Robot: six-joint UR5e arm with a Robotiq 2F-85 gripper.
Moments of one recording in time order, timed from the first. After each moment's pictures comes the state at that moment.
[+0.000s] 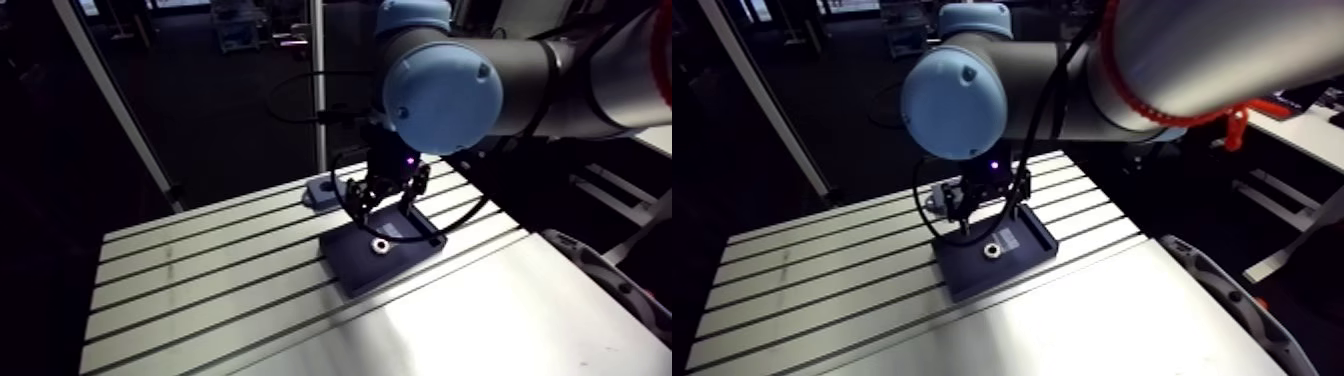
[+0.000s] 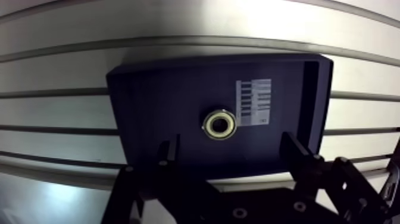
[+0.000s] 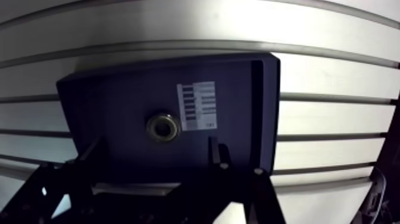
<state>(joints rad) -0.44 -1.29 1.97 -2.18 -1.59 -2.02</state>
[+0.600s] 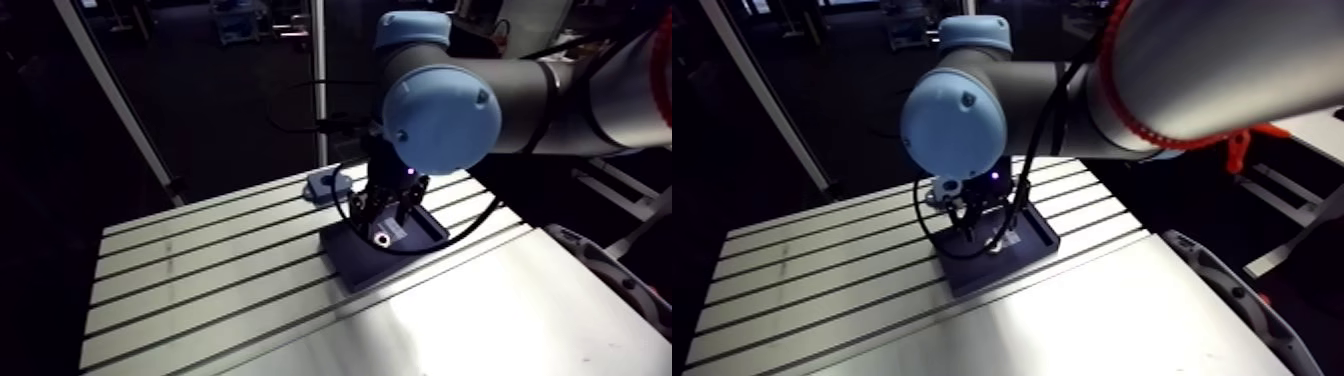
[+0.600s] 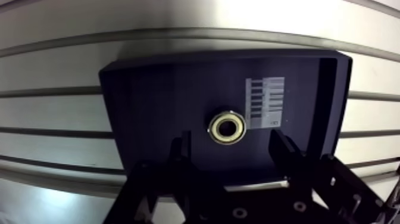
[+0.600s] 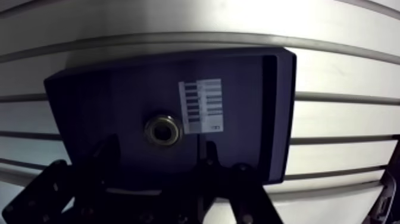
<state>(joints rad) -0.44 -1.27 2.01 -2.23 -1.59 -2.02</state>
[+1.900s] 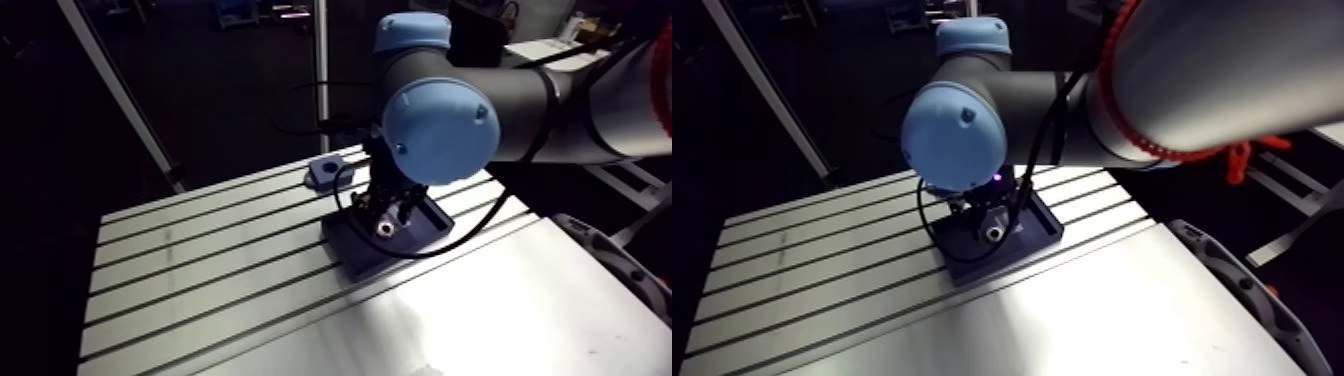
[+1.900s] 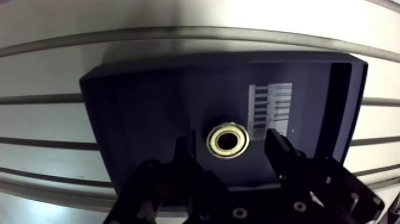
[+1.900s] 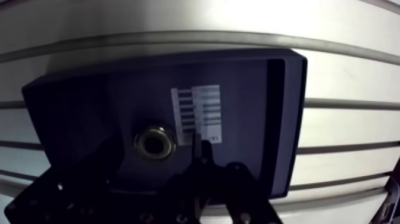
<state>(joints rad) -0.43 -1.22 2.03 -2.29 -1.62 -2.02</state>
